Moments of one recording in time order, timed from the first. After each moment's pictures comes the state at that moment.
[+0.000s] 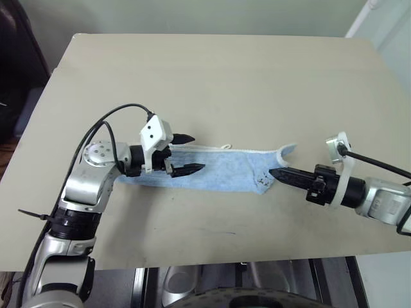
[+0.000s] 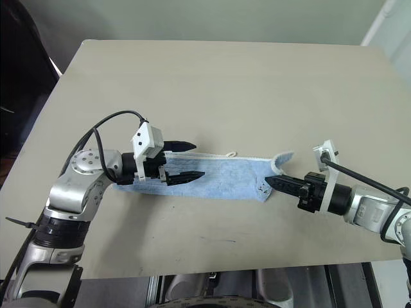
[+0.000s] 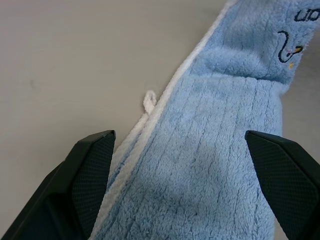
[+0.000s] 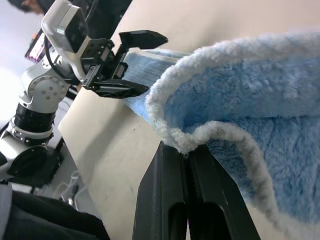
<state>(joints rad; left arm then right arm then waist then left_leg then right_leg) -0.41 0.67 -0.06 -0.09 -0.37 0.43 -1.09 -0.09 -0.90 -0.21 -0.48 1.61 1.04 0.25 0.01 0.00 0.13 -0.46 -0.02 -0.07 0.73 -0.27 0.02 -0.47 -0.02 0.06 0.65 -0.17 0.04</state>
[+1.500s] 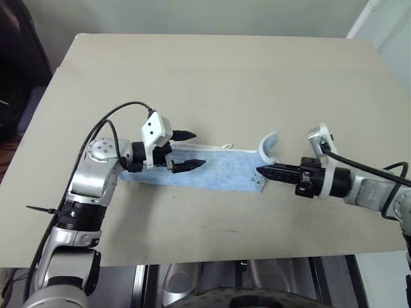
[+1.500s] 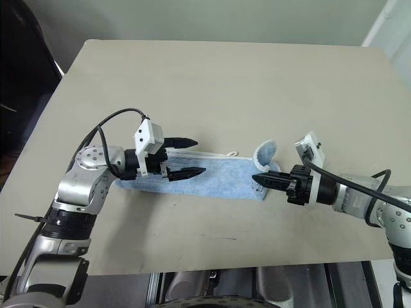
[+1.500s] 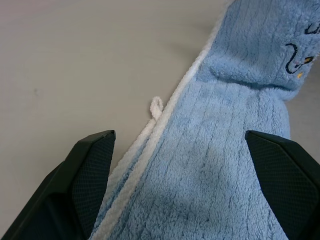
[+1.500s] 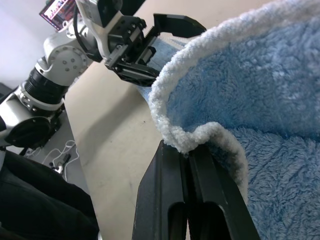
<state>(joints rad) -0.46 0.64 -0.08 0.04 -0.36 0.33 -1.13 -0.23 -0.87 -0.09 -0.47 1.40 1.04 0.44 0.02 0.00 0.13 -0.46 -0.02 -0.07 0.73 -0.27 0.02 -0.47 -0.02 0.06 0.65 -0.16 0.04</state>
